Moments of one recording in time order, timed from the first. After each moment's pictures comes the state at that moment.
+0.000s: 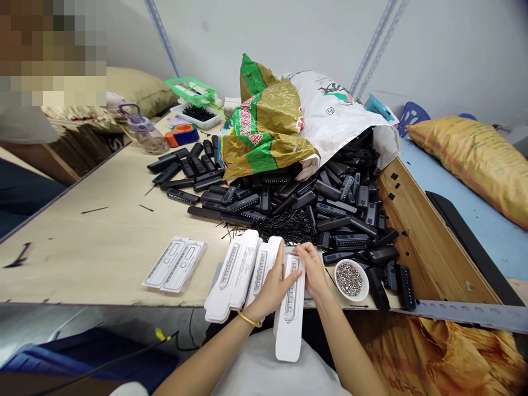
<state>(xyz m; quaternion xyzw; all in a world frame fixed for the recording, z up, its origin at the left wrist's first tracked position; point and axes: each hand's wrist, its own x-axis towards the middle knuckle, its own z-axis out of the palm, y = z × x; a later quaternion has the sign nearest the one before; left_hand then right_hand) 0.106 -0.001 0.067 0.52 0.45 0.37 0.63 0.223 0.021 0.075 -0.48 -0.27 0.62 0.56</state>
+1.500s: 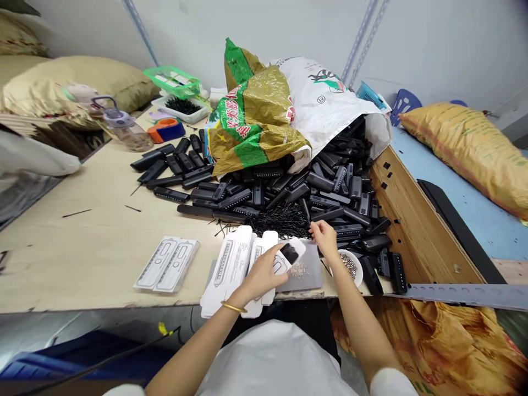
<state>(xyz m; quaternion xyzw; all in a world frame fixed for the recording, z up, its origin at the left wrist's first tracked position) 0.091 0.017 0.083 0.69 0.48 0.26 0.48 0.291 0.065 0.069 -0.73 -0.51 0.31 0.33</state>
